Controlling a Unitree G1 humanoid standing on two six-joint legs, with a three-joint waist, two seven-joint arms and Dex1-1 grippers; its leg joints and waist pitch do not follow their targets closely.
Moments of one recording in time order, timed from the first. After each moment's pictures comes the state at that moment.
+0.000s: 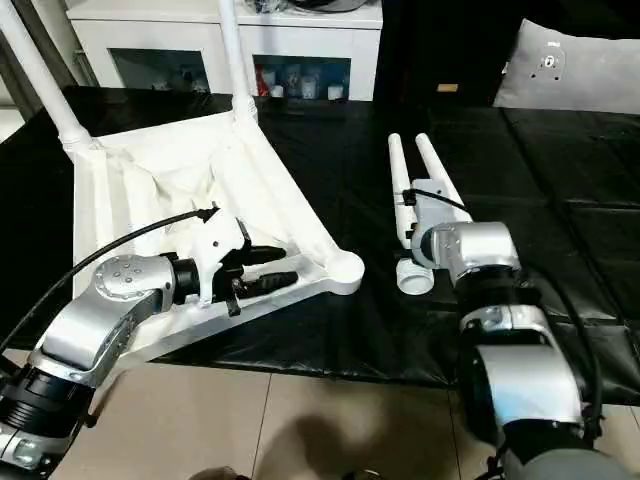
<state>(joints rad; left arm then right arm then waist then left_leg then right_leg) -0.43 0.38 -0.26 0.02 -0.16 0.41 -0.86 -0.90 -0.32 -0.10 0.87 0.08 0.85 0.32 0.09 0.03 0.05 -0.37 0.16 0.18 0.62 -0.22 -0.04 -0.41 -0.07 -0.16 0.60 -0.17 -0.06</state>
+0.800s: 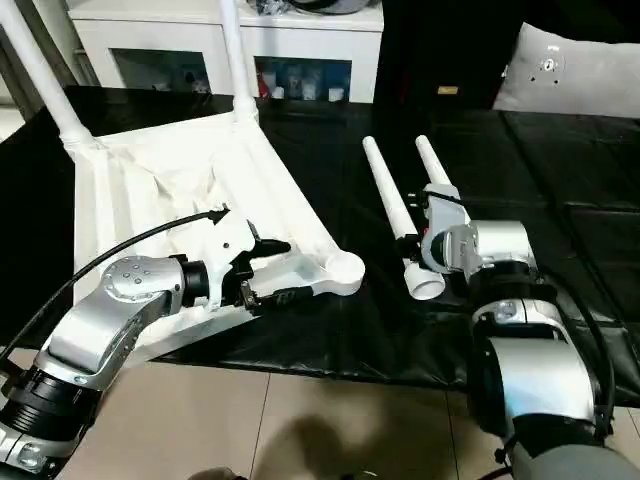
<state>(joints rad) -0.43 0.35 -0.27 -0.02 -0.16 0.45 -0.82 -0.89 -0.35 -0.13 0.90 0.11 0.85 0.33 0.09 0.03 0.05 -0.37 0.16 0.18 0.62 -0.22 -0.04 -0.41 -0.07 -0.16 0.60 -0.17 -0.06</state>
